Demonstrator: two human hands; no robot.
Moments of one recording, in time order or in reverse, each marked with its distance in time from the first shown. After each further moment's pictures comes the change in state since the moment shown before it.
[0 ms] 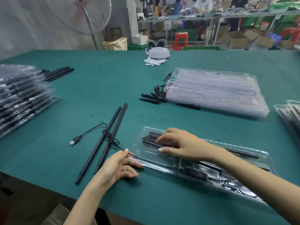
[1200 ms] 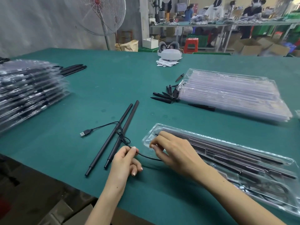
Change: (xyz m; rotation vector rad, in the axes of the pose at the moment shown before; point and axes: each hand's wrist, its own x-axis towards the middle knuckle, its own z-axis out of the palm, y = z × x) left_hand -0.003 -0.030 -0.004 -0.045 0.280 0.339; right_hand 0.014 -0.053 0.054 -0.212 0.378 -0.165
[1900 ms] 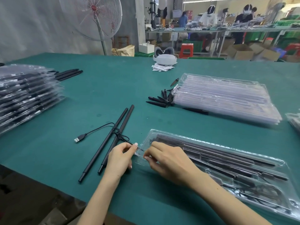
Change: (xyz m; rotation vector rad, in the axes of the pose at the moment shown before) left_hand 0.028 0.007 0.006 0.454 0.055 0.108; right_hand -0.007 -0.006 -0.001 -0.104 -0.002 -0.107
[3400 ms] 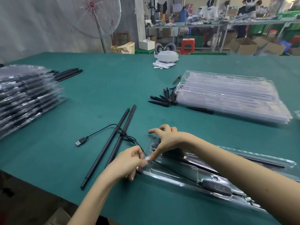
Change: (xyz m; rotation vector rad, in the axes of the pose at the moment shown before) left_hand 0.013 0.020 -0.013 0.266 -0.489 -0.096; right_hand 0.073 0.060 0.017 0.218 -0.766 0.606
